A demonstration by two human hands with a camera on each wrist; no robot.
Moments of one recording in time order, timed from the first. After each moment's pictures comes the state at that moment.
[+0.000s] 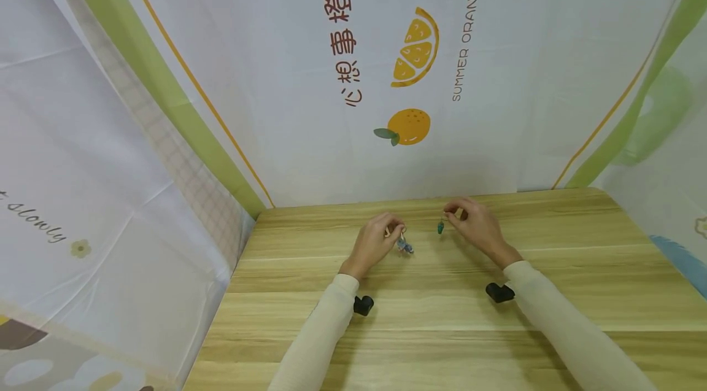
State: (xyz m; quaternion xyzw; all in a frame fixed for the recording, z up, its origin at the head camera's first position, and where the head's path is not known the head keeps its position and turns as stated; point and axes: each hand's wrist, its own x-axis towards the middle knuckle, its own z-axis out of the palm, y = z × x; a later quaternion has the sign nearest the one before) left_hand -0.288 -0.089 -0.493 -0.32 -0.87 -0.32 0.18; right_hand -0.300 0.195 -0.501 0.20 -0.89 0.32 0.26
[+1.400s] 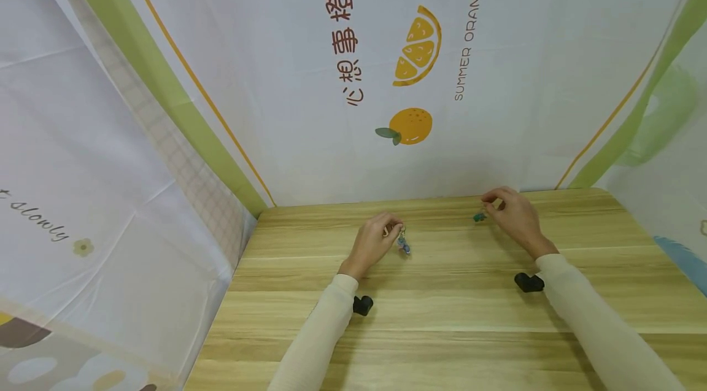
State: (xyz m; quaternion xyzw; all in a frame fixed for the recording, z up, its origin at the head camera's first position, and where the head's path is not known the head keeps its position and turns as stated) left_hand -0.290 -0.093 -0.497 -0.31 -0.87 -0.32 0.18; right_hand -0.309 0.267 -0.497 0.14 -0.91 0.31 0.25
